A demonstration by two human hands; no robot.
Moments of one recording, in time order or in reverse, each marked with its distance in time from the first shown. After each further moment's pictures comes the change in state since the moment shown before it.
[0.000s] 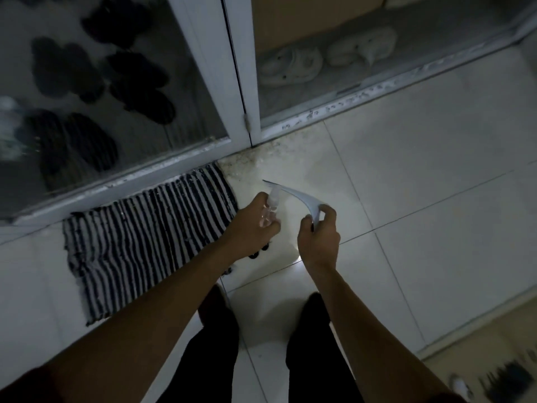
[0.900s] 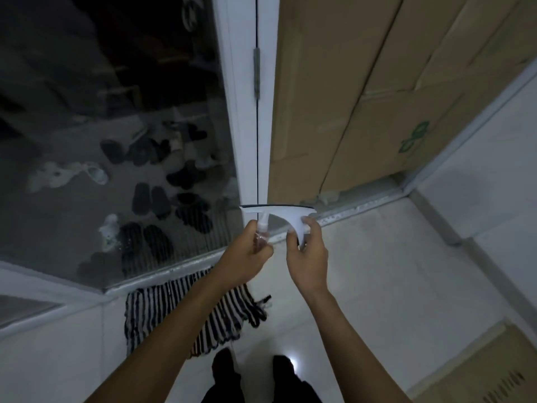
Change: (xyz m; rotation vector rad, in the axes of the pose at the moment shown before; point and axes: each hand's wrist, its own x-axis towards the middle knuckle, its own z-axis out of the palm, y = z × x) left_hand -0.273 0.374 -0.191 -0.040 0.196 0.199; right_hand -0.223 -0.369 -0.272 0.268 0.027 -0.440
